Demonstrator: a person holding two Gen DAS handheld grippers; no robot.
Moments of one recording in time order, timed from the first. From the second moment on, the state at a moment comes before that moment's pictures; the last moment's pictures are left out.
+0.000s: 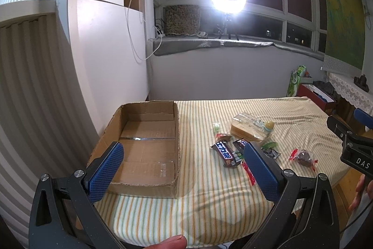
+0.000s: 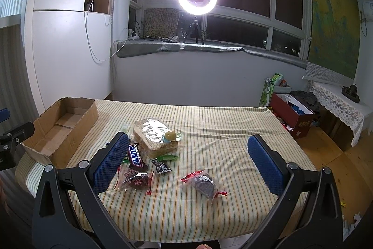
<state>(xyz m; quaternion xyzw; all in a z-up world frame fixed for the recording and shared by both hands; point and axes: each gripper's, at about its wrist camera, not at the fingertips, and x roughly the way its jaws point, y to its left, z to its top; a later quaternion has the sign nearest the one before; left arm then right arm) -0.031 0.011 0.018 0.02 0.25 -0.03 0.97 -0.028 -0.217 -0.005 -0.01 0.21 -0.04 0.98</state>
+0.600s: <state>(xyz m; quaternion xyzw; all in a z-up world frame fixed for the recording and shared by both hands) -0.031 0.010 0.018 0.02 0.25 -0.03 0.97 -0.027 -0.219 -0.005 -0.01 0.21 -0.04 0.98</state>
